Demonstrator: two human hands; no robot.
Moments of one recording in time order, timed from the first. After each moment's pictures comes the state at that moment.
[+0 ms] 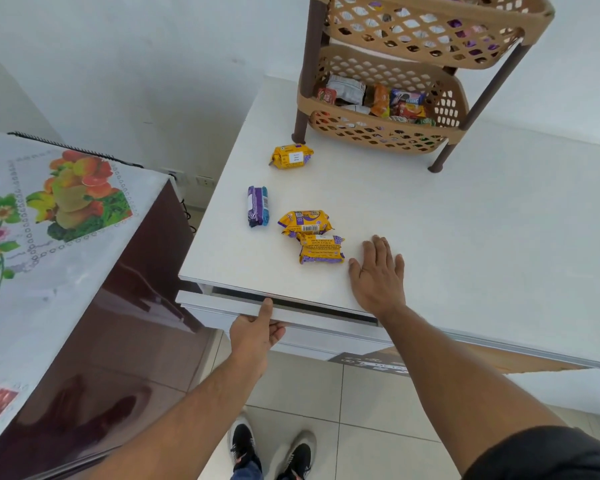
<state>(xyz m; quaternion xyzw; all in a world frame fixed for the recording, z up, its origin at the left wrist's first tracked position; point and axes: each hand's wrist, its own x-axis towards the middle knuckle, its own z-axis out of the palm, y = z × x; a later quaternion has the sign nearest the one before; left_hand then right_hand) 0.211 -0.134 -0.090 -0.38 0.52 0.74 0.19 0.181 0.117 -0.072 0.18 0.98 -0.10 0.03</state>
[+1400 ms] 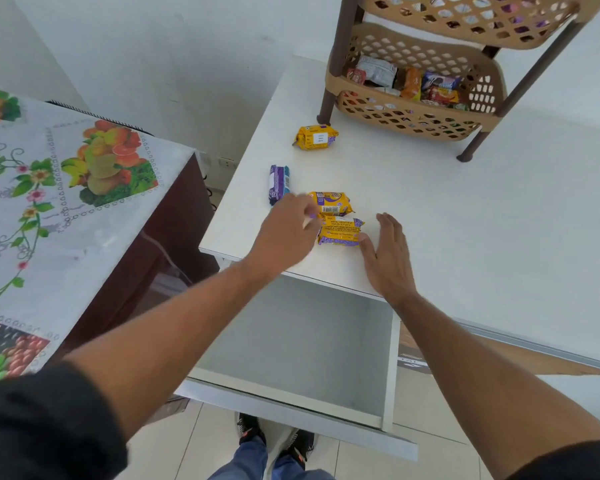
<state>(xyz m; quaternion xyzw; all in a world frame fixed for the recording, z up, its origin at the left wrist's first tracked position) 0.132 -0.122 0.035 0.16 0.90 0.40 0.03 0.179 0.099 -0.048 0.11 0.95 -0.29 -0.10</state>
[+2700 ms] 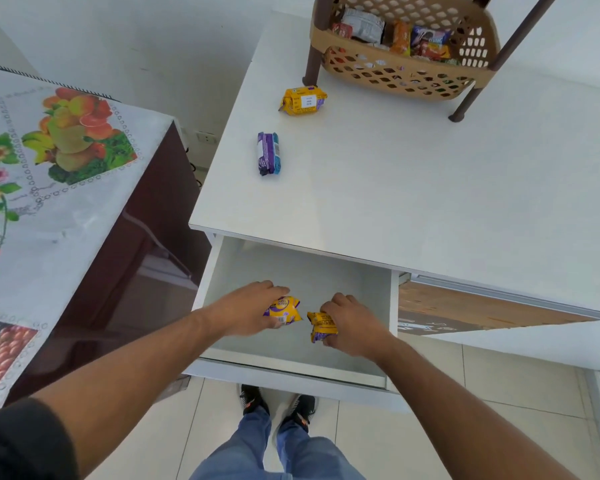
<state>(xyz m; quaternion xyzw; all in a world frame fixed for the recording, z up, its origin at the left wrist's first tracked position) 0.212 -0.209 -0.099 0.34 0.86 0.14 0.34 0.306 0.032 -0.099 -0.06 0.95 -0.11 0.28</state>
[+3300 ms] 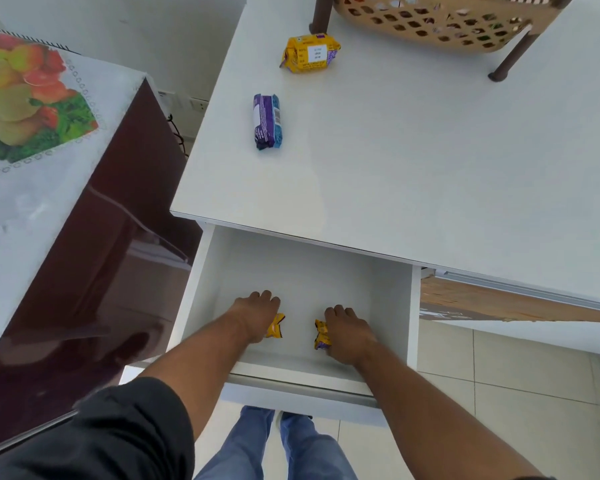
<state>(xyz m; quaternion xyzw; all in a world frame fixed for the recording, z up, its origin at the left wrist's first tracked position) 0.220 -0.188 -0.200 0.33 0.85 -0.10 0.40 0.312 0.022 -0.202 0.00 0.93 -0.05 0.37</state>
